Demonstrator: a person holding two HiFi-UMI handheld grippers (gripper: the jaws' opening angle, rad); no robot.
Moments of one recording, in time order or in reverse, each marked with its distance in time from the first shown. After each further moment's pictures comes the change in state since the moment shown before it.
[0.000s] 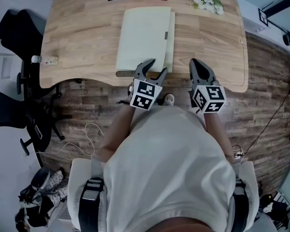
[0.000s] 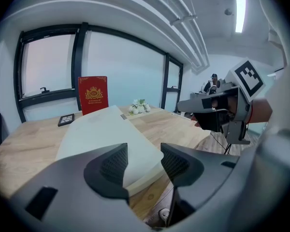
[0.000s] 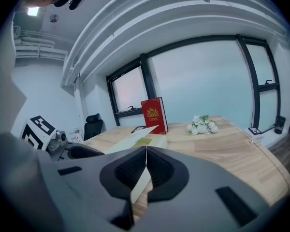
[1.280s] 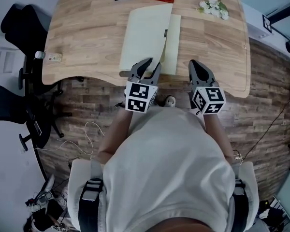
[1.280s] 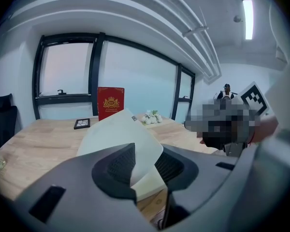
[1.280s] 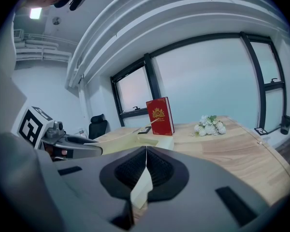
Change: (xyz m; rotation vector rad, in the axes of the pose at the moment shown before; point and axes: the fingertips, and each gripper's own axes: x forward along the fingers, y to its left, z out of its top) left arm -0.035 0.034 0.026 -0.099 -0.097 0.118; right arm 0.012 0.017 0.004 -0.008 -0.003 0.054
